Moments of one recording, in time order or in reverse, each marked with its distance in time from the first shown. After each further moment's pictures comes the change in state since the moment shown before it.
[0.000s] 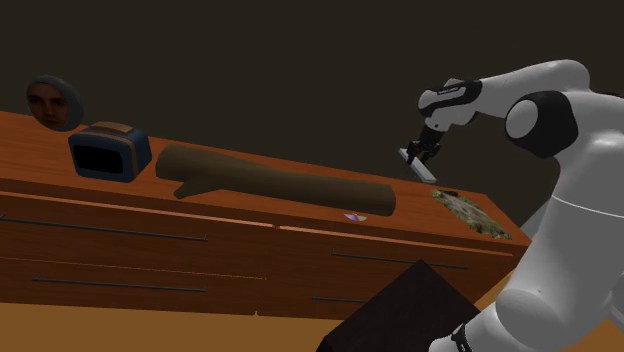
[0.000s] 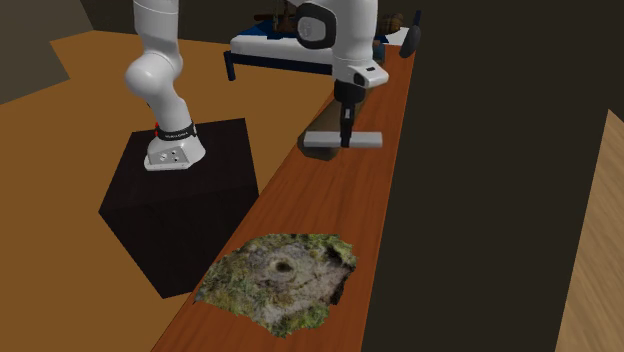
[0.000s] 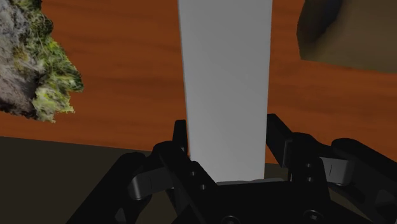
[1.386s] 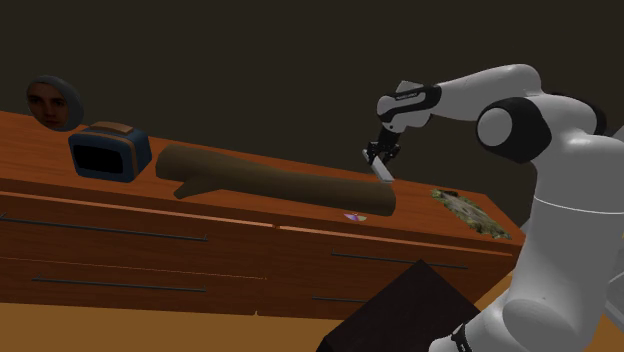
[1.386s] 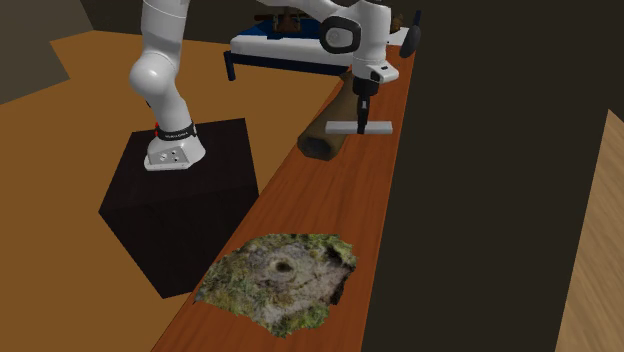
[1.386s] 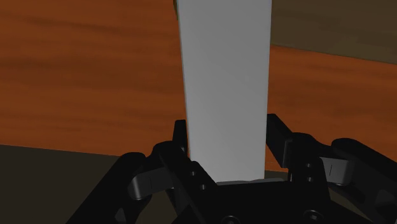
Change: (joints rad) arm 0.149 0.108 0.086 0.051 0.016 0.057 0.231
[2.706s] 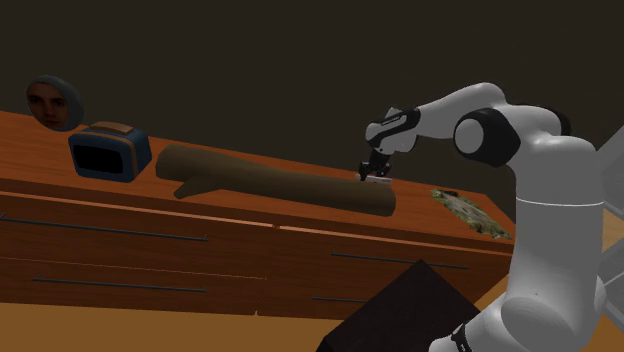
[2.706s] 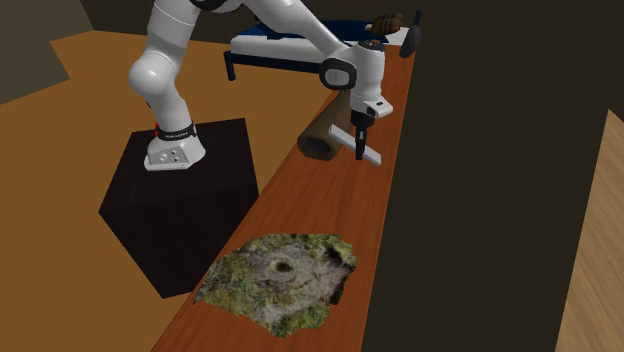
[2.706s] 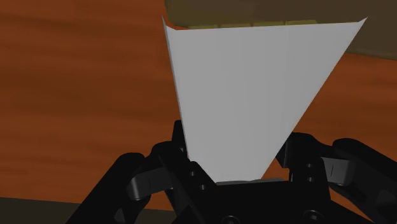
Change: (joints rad) arm -0.029 0.139 0.038 -0.056 0.065 0.200 -0.040
